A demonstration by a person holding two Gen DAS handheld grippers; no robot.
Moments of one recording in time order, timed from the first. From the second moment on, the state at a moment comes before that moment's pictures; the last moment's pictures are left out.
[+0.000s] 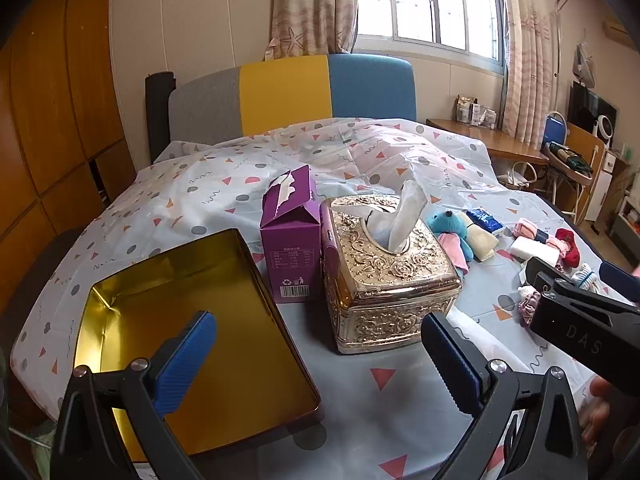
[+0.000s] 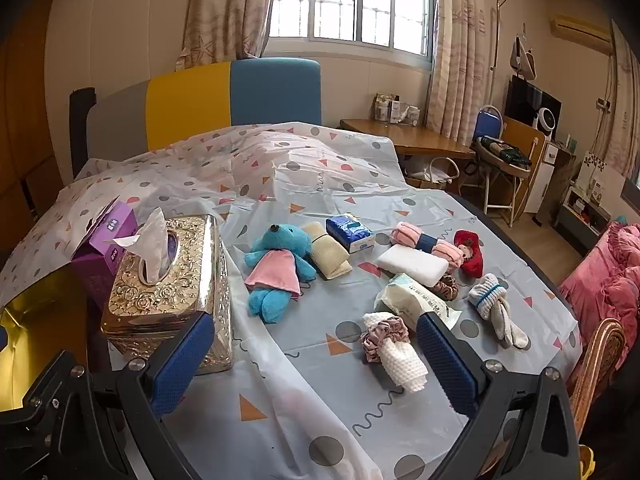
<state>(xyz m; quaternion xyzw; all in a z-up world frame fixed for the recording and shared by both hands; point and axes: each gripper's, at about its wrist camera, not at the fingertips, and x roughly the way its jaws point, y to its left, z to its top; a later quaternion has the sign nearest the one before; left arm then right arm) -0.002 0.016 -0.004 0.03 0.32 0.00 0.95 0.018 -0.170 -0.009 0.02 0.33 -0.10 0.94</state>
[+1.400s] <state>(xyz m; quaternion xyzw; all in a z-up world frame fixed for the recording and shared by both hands) -0.006 0.013 -0.008 0.03 0.33 0.00 0.94 0.020 -0.178 -0.013 0.03 0.33 -0.10 0.94</state>
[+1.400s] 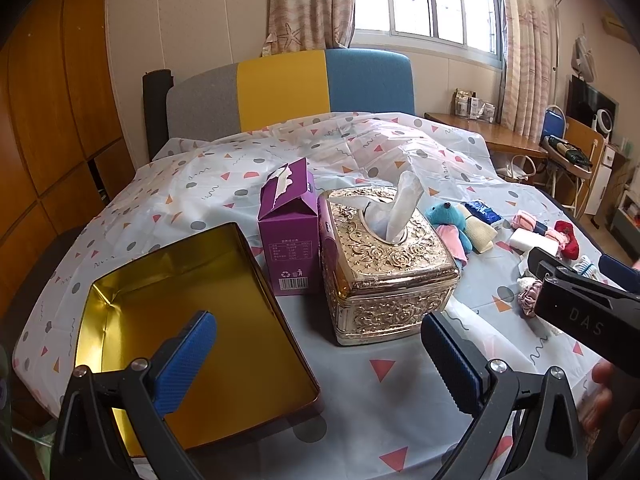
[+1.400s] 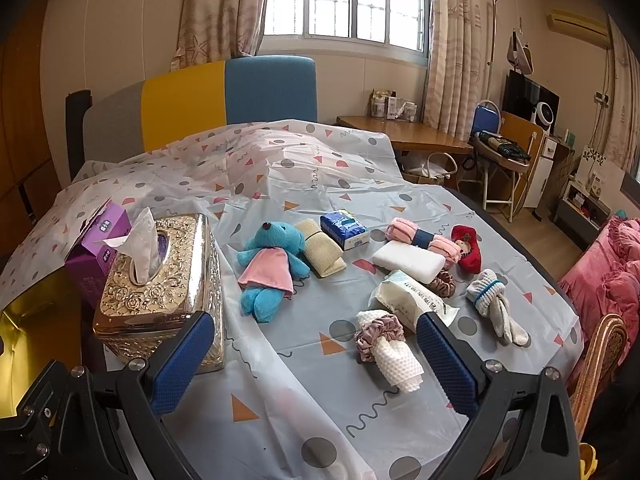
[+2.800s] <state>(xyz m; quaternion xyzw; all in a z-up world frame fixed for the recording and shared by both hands) 0.008 -0.038 0.003 0.06 0.36 -0.18 0.91 0.078 -0.329 -0.039 0.15 0.40 -0.14 0.89</state>
